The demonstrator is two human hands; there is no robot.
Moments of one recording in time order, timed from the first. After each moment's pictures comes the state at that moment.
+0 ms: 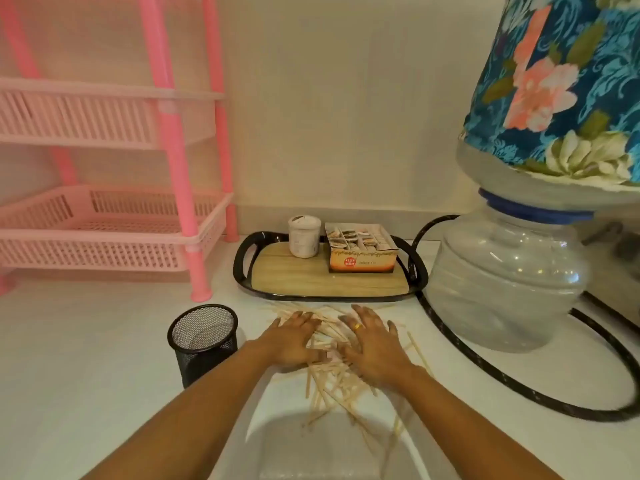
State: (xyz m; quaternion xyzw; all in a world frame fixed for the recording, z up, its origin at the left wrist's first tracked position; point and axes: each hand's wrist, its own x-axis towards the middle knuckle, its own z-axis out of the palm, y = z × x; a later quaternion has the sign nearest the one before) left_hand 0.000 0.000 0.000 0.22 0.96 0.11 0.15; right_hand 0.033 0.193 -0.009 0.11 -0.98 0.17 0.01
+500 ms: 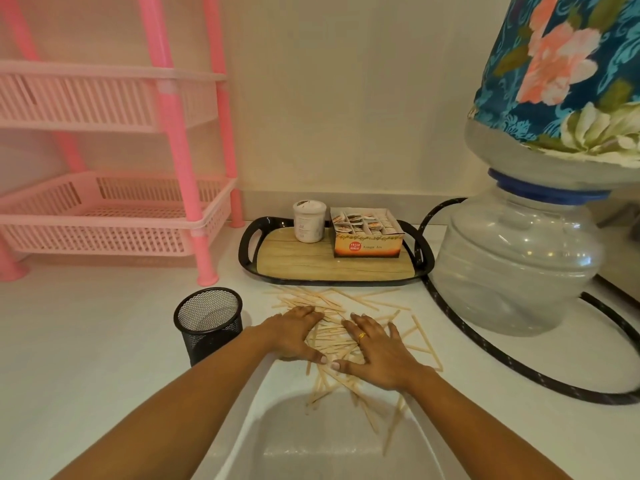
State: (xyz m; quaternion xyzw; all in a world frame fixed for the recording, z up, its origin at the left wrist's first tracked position) left_hand 0.005 -0.007 0.000 0.25 0.95 0.05 0.18; right_hand 0.048 0.201 -0.033 0.16 -0.98 0.11 -0.07
